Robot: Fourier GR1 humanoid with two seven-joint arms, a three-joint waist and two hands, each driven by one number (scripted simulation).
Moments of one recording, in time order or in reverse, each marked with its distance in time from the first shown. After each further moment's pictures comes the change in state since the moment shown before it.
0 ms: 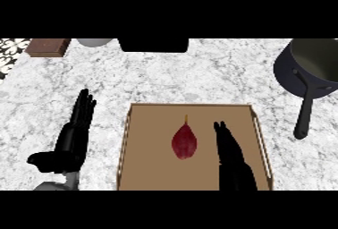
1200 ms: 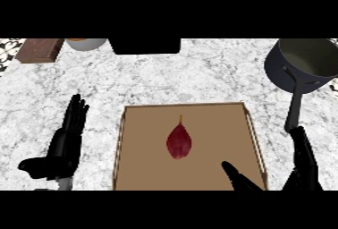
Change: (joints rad) left arm 0.046 0.038 -0.001 -0.019 0.030 0.031 -0.010; right arm 0.210 -0.028 -0.347 0.025 -0.699 -0.555 -1.260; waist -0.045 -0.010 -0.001
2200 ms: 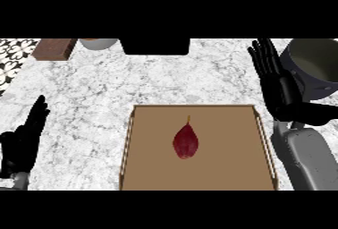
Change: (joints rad) left arm -0.010 0.258 0.086 0.107 -0.033 -0.015 0.194; right arm -0.747 -0.223 -0.213 0.518 -0.546 0.650 0.181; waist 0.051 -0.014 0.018
